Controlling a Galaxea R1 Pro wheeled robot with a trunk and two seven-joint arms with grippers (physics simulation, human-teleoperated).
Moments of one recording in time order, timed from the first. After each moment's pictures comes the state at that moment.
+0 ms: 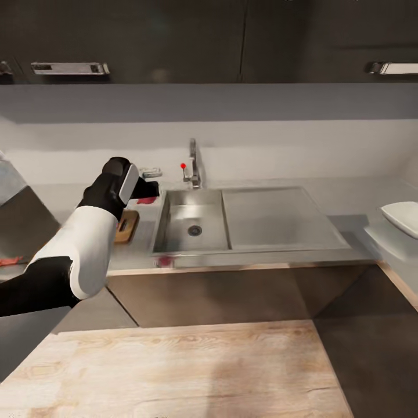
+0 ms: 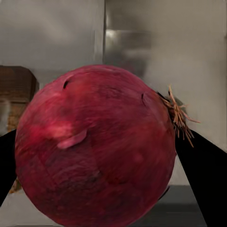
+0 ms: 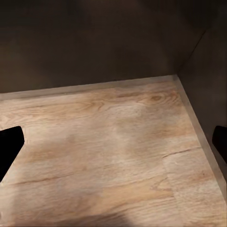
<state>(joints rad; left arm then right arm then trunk) -1.48 -0.08 0.13 -0.61 0.01 1.01 0.13 -0.21 0.04 -0.14 -0.02 0.17 -1.03 -0.24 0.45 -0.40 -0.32</state>
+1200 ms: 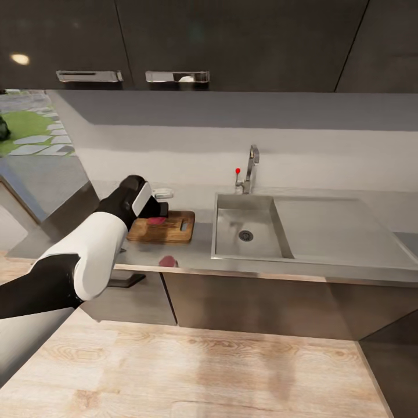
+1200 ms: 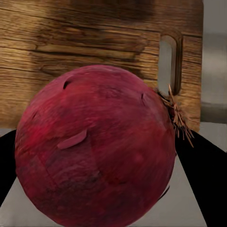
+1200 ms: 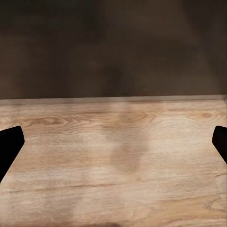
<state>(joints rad) -1.48 -0.11 0.11 -0.40 0.01 1.00 0.12 -0.21 0.04 -0.14 -0.02 0.17 -1.03 -0.24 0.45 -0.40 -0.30</state>
